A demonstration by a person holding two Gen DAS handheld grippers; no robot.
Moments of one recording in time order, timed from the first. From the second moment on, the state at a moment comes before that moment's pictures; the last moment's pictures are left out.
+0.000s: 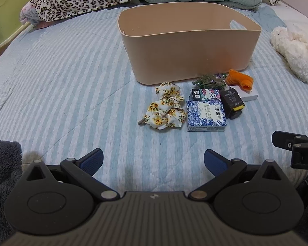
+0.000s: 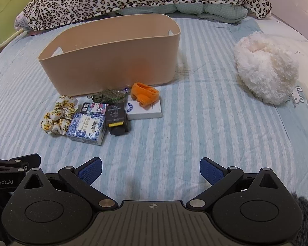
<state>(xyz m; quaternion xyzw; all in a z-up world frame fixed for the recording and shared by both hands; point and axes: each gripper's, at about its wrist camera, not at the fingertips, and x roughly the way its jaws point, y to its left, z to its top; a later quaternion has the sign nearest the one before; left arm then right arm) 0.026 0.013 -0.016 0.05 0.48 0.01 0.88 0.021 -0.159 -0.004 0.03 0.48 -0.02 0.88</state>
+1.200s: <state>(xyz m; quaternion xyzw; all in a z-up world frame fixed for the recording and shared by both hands) 0.114 0.034 -0.061 0.08 0.47 -0.08 0.88 0.108 -0.134 -0.052 0.05 0.51 0.02 0.86</state>
